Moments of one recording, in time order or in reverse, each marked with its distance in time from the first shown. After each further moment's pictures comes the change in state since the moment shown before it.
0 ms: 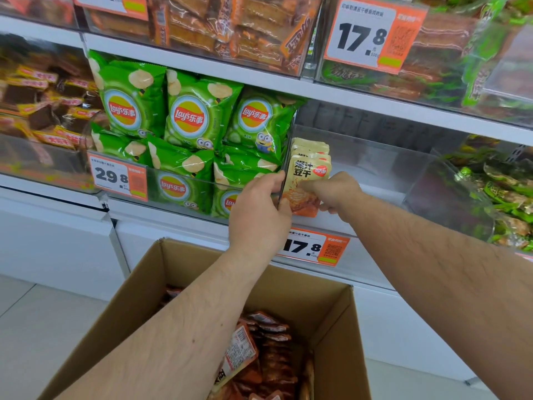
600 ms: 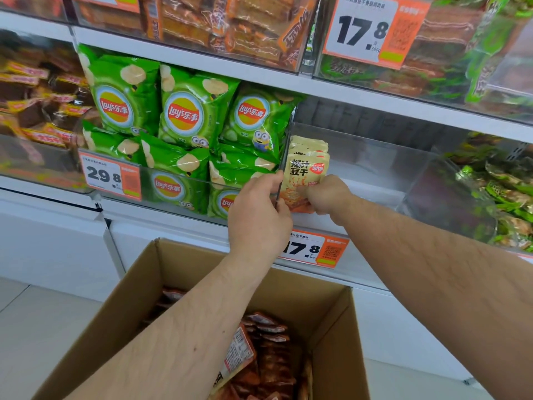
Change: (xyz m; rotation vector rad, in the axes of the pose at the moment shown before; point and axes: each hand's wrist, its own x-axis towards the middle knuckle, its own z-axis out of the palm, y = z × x) left_hand -0.002 0.000 0.008 0.040 0.088 0.028; right_hand 0.020 0.011 0.018 -0.052 -0.043 -0.117
